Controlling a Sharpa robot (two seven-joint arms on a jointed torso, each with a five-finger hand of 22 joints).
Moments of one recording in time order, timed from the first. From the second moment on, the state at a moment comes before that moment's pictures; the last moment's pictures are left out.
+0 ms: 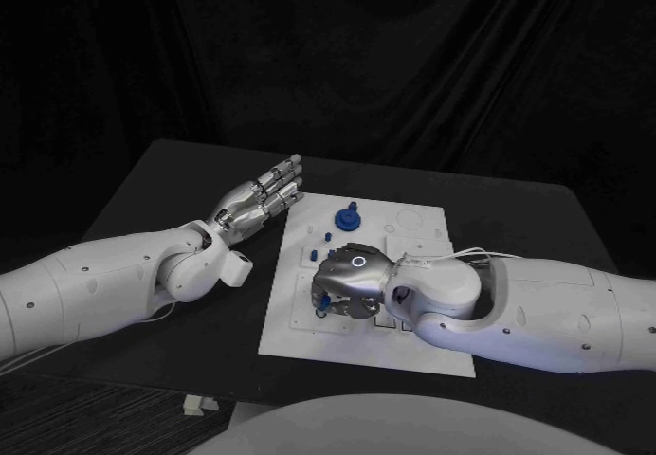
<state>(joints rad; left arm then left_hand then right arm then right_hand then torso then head) 1.14 -0.83 -0.22 1.37 -0.22 0.05 0.66 1.30 0.21 -0.26 0.29 0.23 0.06 -0.07 0.01 0.01 0.00 0.06 0.03 0.01 0.00 0.13 0.00 0.00 0.16 0.00 0.23 0.01 0.00 1.16 -0.64 -0.25 1.72 -1.87 -0.24 -0.10 1.57 -0.11 0.32 0.11 0.17 1.18 0.11 0.12 0.11 1.22 0.10 0.11 0.07 1.46 -0.03 1.30 1.13 0.13 1.36 0.08 0.79 1.31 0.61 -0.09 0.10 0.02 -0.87</state>
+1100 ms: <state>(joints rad) 1.14 -0.82 -0.22 1.36 -0.22 0.07 0.65 1.32 0.22 -0.25 0.29 0.26 0.07 -0.07 0.01 0.01 0.00 0.06 0.03 0.01 0.00 0.13 0.00 0.00 0.16 0.00 0.24 0.01 0.00 1.14 -0.62 -0.24 1.71 -1.88 -0.23 -0.10 1.56 -0.12 0.32 0.11 0.17 1.18 0.11 0.12 0.11 1.23 0.09 0.11 0.07 1.46 -0.03 1.29 1.12 0.13 1.36 0.08 0.77 1.31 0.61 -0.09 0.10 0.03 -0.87</state>
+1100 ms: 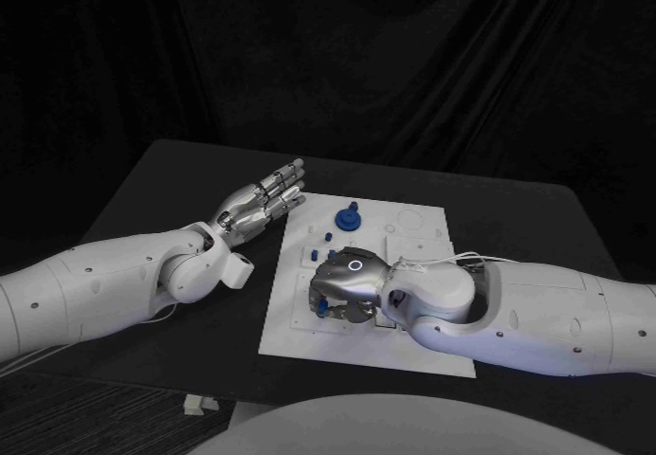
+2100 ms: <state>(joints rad) 1.13 -0.82 -0.22 1.36 -0.22 0.08 0.63 1.34 0.22 -0.25 0.28 0.28 0.07 -0.07 0.01 0.01 0.00 0.06 0.03 0.01 0.00 0.14 0.00 0.00 0.16 0.00 0.25 0.01 0.00 1.13 -0.62 -0.25 1.69 -1.88 -0.22 -0.10 1.48 -0.17 0.20 0.16 0.12 0.52 0.04 0.05 0.05 0.97 0.12 0.07 0.07 1.39 0.02 1.22 1.05 0.15 1.26 0.12 0.54 1.31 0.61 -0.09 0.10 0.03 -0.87</state>
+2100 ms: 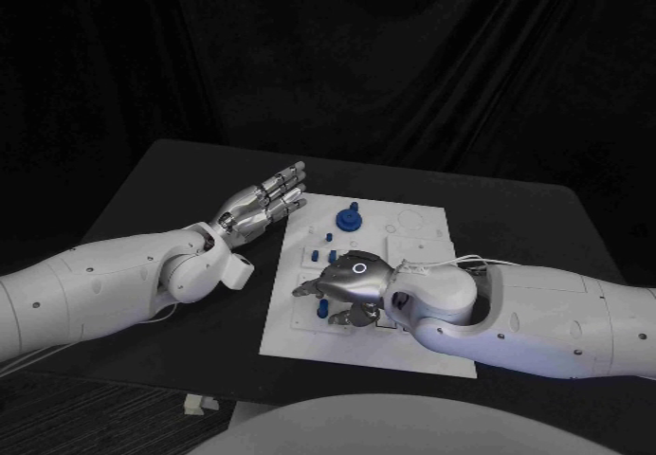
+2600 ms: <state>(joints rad) 1.13 -0.84 -0.22 1.36 -0.22 0.08 0.63 1.34 0.22 -0.25 0.28 0.28 0.08 -0.06 0.01 0.01 0.00 0.06 0.03 0.01 0.00 0.14 0.00 0.00 0.16 0.00 0.25 0.01 0.00 1.18 -0.78 -0.25 1.77 -1.82 -0.41 -0.04 1.43 -0.21 0.10 0.29 0.06 0.51 0.02 0.07 0.06 0.85 0.12 0.18 0.09 1.37 0.02 1.22 1.04 0.15 1.24 0.12 0.46 1.31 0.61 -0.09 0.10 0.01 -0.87</state>
